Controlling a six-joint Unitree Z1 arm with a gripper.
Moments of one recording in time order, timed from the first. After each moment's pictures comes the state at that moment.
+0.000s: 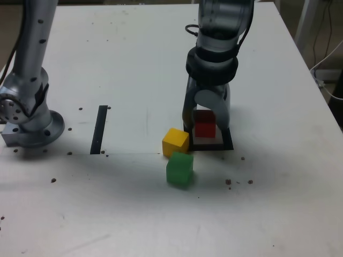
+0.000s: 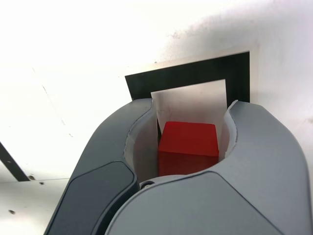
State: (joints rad) arm -0.08 2.05 -1.47 1.10 0.10 0.05
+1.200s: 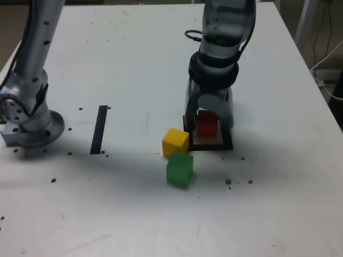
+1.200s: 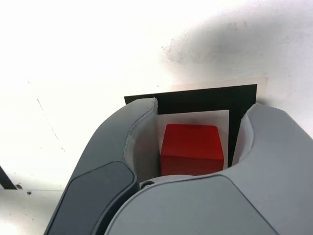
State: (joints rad) arm -0.05 2.09 -1.45 1.07 0.11 0.02
